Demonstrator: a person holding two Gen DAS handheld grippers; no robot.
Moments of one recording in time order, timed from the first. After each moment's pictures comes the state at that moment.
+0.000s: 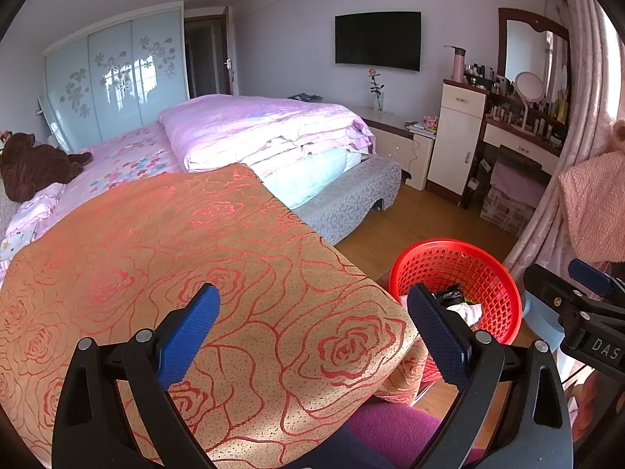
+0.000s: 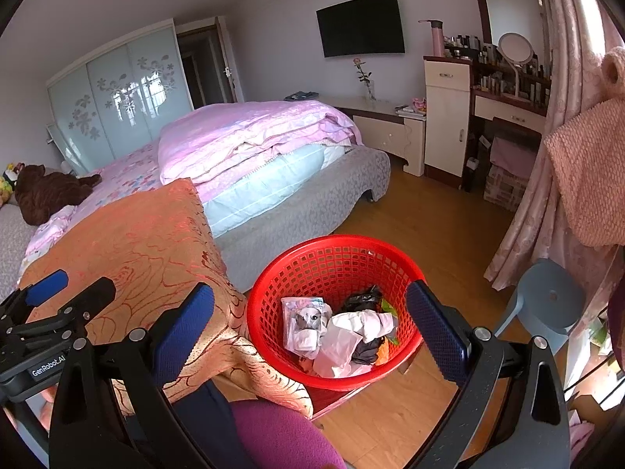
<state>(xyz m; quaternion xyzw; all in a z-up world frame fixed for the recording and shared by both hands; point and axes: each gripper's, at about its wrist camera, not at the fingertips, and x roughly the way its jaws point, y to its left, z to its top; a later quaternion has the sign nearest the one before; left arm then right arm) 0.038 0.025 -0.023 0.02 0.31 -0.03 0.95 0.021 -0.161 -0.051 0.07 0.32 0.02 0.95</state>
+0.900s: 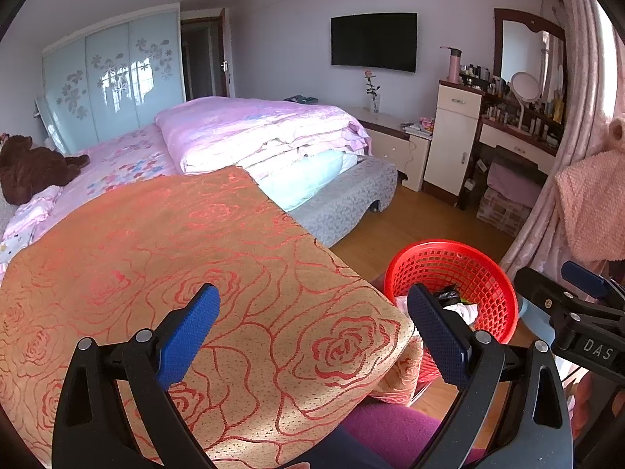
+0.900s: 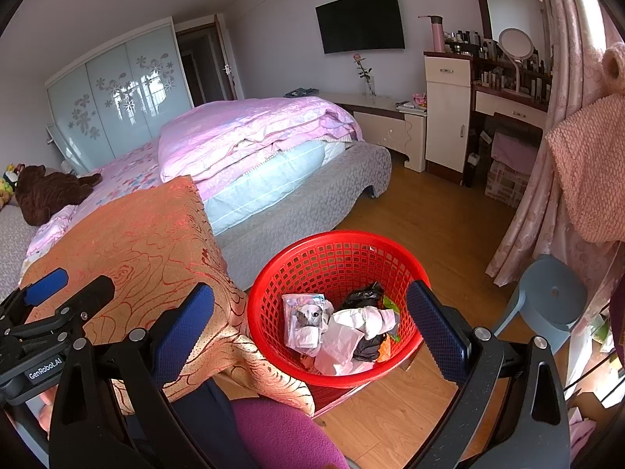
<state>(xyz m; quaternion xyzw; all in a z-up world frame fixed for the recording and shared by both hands) 0.036 0.015 -0.017 0.02 0.31 -0.03 0.95 0.023 -0.163 -0.050 0.07 0.32 0.02 0.94</state>
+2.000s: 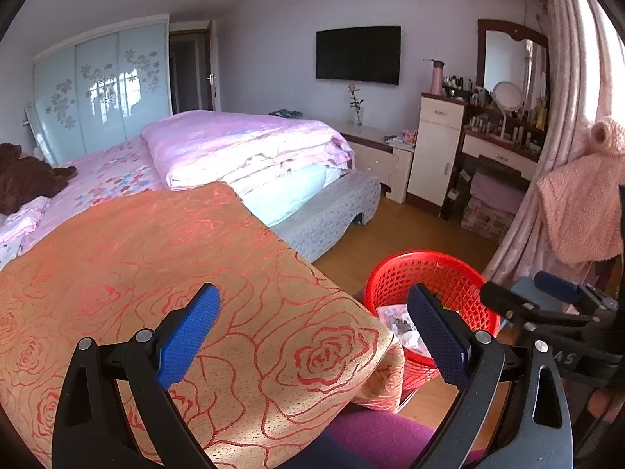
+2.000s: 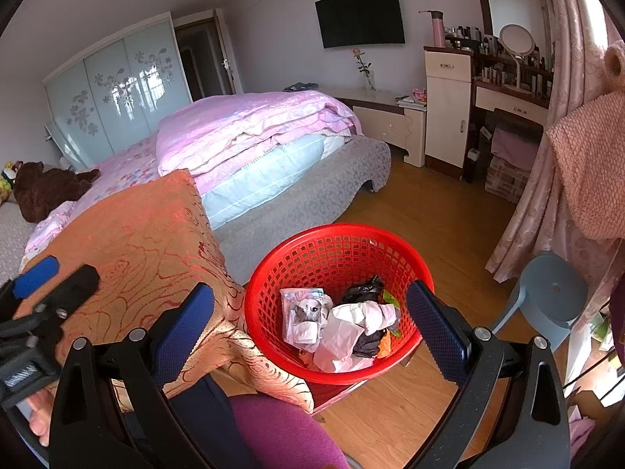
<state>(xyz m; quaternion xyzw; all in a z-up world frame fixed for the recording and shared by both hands) 0.026 0.004 -0.017 0.01 0.28 -0.06 0.96 0.014 -0.153 -0.062 0.07 0.33 0.01 0.94</state>
